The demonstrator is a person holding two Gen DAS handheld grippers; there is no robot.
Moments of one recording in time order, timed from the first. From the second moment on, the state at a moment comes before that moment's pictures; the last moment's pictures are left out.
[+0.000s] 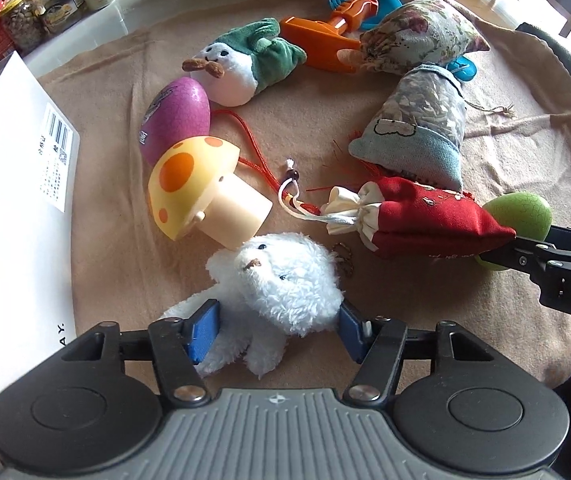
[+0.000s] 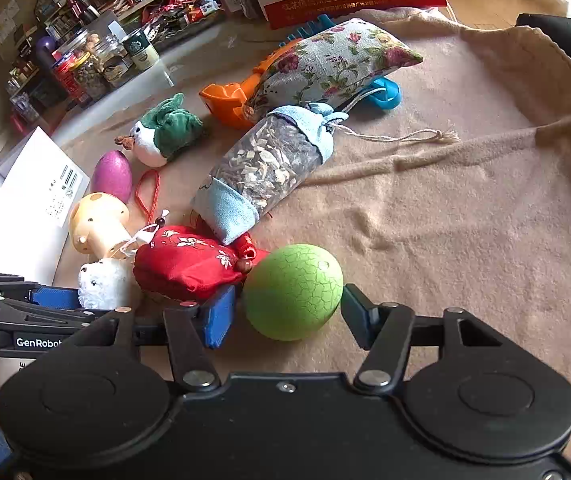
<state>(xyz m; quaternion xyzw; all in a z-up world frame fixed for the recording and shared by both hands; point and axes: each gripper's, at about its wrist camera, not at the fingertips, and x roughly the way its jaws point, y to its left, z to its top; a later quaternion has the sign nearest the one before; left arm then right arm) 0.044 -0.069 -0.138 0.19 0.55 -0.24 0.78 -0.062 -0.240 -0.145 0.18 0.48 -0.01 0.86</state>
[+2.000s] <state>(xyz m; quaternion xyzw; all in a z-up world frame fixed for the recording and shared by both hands) 0.032 0.062 0.057 0.18 0.42 -0.20 0.86 -0.081 -0.206 -0.072 0.15 0.42 0.03 0.90</state>
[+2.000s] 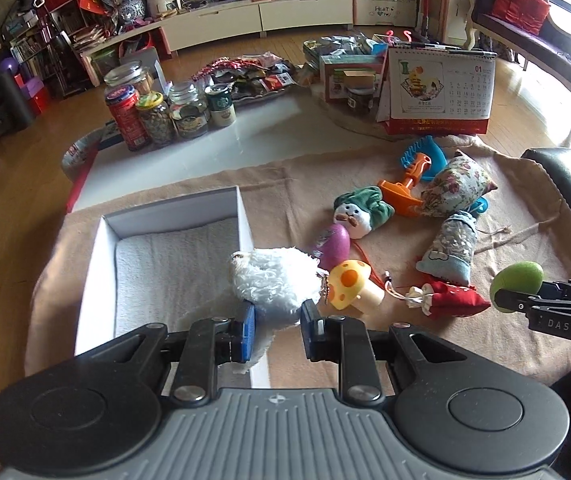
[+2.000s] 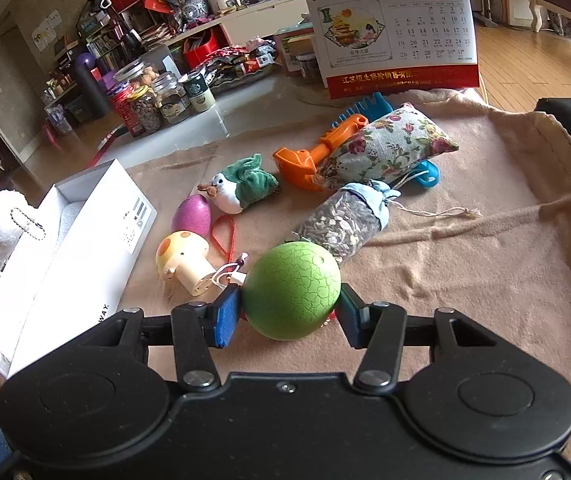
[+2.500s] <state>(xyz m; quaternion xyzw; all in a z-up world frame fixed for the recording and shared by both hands) 0.057 0.146 0.055 0.22 0.44 -0.15 0.85 -0.054 -0.155 -0.043 0.11 0.40 0.08 0.91</state>
